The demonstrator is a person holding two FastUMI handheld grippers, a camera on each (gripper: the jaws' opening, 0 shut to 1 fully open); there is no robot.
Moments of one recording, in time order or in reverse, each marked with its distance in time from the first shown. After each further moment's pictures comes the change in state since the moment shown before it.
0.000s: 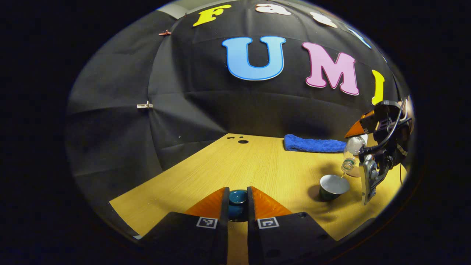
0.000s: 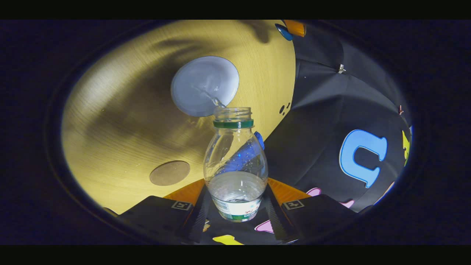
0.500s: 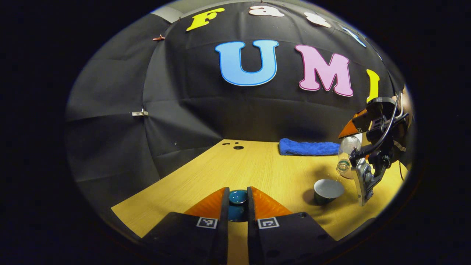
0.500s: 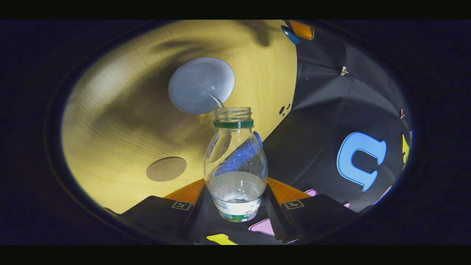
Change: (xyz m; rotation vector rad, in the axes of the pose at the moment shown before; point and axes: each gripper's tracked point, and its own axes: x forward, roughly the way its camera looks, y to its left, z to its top) left arm 0.000 -0.006 0.018 0.004 -0.034 -0.022; right arm -0.006 -0.011 -0.003 -0.035 -0.005 0.002
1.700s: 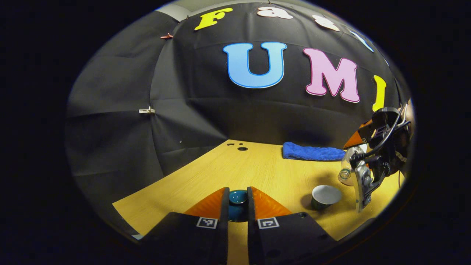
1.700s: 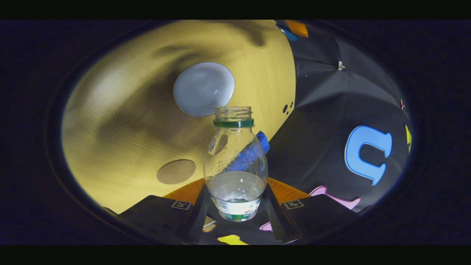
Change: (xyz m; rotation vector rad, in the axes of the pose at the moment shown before) left arm -0.011 -0.001 0.009 -0.046 0.014 0.042; right arm -0.002 0.012 -0.003 0.156 -0.017 0.076
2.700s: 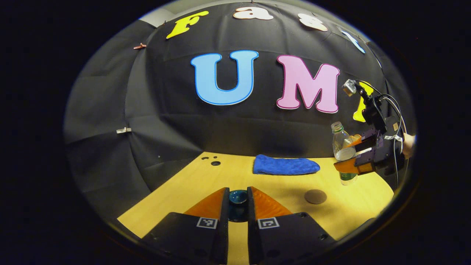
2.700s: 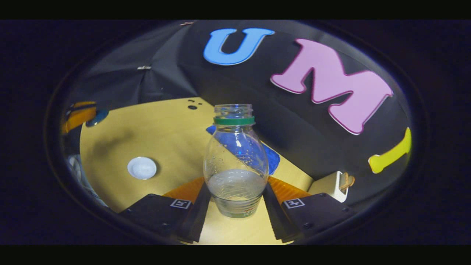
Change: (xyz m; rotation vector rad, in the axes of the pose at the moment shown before) left arm -0.017 -0.103 0.098 0.051 0.019 -0.145; right arm -0.038 -0.020 -0.078 1.493 -0.091 0.006
